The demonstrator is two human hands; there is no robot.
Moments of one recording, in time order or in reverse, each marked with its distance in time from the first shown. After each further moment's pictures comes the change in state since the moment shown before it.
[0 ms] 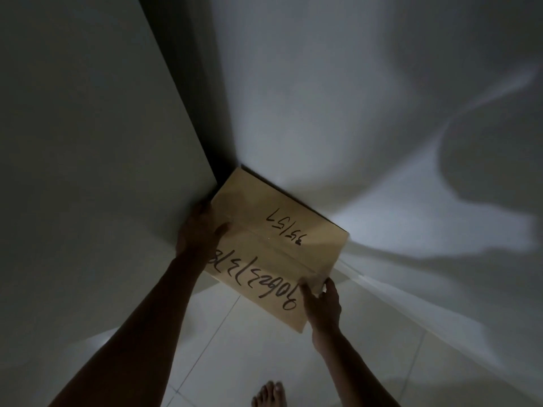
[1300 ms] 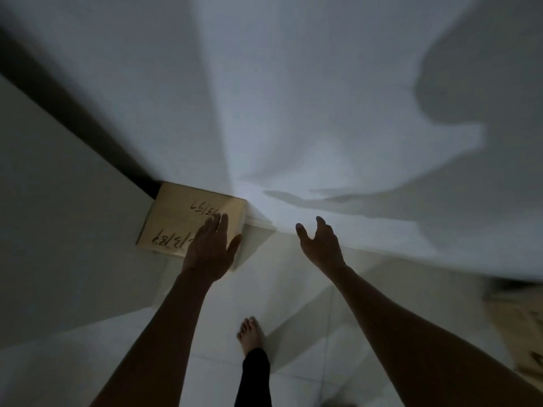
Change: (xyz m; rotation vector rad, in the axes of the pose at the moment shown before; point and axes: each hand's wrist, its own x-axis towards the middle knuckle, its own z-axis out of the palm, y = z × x) left_hand -0.250 0.208 -0.092 0.283 -0.265 0.453; right_hand -0.162 -0.073 -0.268 -0.380 0.149 -0.107
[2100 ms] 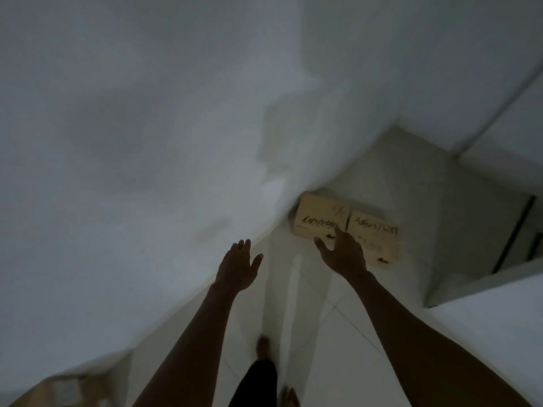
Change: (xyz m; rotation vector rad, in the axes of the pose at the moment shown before) left_hand -0.282 0.662 0.160 0.321 -0.339 0.811; right_hand -0.329 0.549 -0.448 0.280 0.586 0.541
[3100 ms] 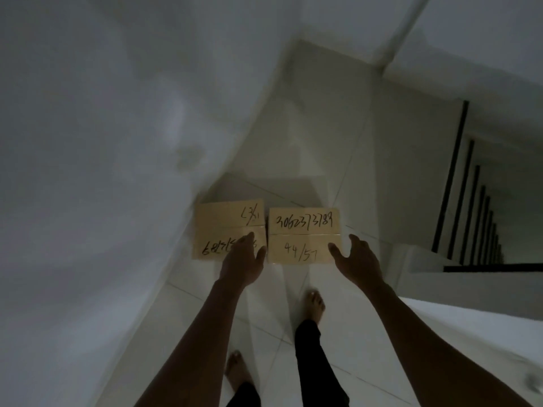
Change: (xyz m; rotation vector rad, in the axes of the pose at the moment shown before) left_hand 0.490 0.315 0.254 -0.002 -0.335 0.193; right_hand 0.415 0.337 -0.055 0.133 -0.053 0.566
